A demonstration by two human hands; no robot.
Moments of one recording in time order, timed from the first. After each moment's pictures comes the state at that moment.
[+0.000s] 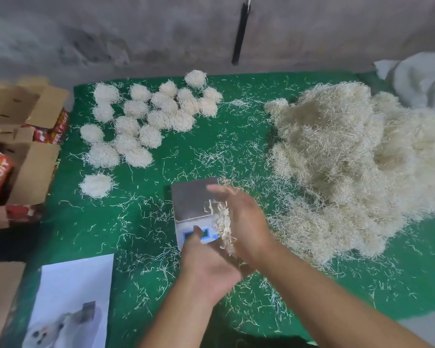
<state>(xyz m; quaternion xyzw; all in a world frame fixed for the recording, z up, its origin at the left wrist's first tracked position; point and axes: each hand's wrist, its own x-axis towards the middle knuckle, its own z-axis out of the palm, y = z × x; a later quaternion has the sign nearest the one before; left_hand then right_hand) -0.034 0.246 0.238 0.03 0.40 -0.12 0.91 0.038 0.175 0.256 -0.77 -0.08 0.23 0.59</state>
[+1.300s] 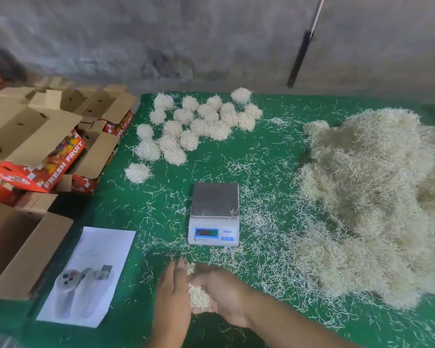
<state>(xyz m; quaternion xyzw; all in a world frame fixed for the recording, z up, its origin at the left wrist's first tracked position) -0.145 0.194 0.149 0.70 0.50 0.13 0.49 -0.033 0.115 0.201 -0.61 -0.07 0.62 0.48</state>
